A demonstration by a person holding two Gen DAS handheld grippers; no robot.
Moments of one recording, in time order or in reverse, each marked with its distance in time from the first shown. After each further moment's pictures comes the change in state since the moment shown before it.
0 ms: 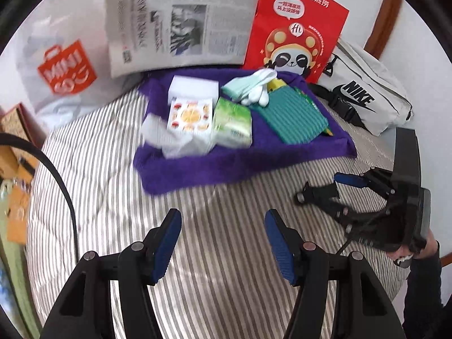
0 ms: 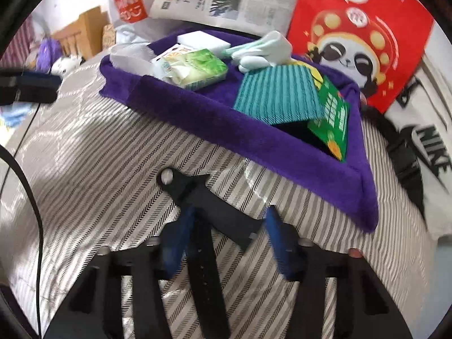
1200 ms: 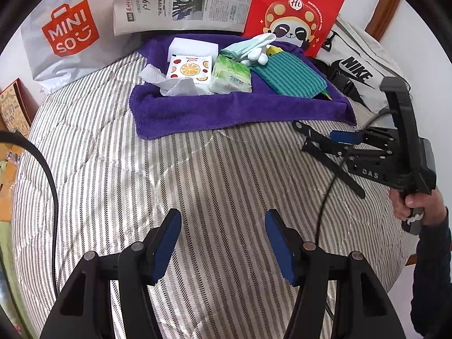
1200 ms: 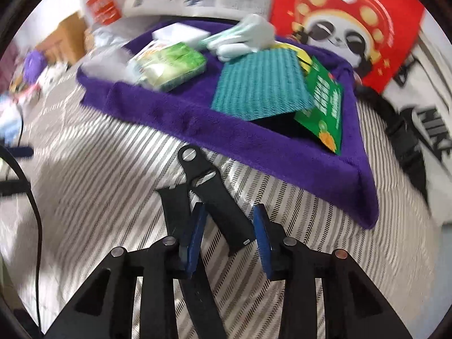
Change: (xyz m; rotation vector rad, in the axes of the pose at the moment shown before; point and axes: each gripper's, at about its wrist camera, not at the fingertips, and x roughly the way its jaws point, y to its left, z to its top) left arm 0.010 0.000 -0.045 -0.016 0.076 -0.022; right arm 0.009 -0.008 0.009 0.032 0.076 -0.015
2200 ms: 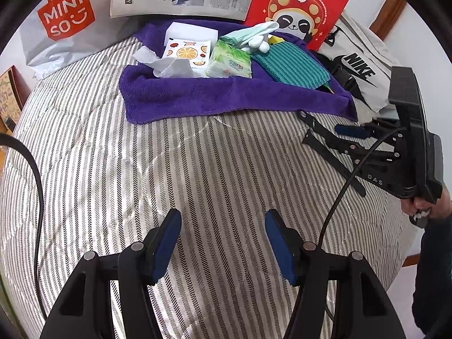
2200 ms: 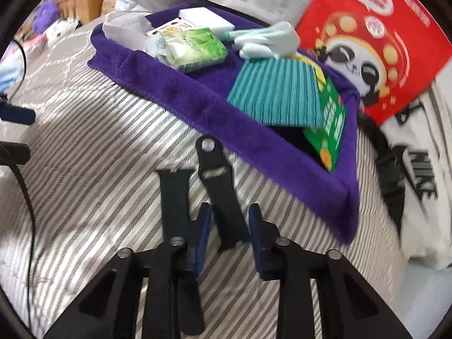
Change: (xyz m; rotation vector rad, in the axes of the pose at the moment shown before) left arm 0.018 -0.002 -0.002 -0.037 0.042 -0.030; right arm -0.001 0.018 0.002 -0.194 0.033 -0.119
